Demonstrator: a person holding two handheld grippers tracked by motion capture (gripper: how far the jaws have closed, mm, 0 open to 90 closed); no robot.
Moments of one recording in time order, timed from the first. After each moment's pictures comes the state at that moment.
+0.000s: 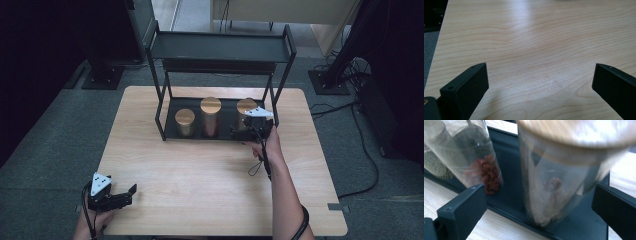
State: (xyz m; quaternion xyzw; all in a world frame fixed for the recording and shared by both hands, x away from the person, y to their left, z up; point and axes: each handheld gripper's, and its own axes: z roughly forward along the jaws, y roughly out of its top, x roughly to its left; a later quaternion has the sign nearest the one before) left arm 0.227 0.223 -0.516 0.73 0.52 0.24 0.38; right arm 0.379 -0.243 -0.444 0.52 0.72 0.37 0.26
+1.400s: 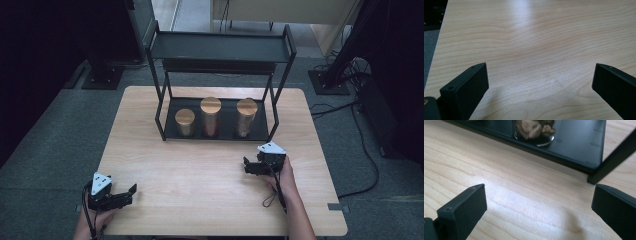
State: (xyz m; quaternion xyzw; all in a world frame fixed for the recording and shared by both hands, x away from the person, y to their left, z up) left arm 0.227 0.224 -0.516 0.73 0.52 0.24 0.38; right arm 0.307 -0.285 -0.519 0.51 0.74 0.34 0.27
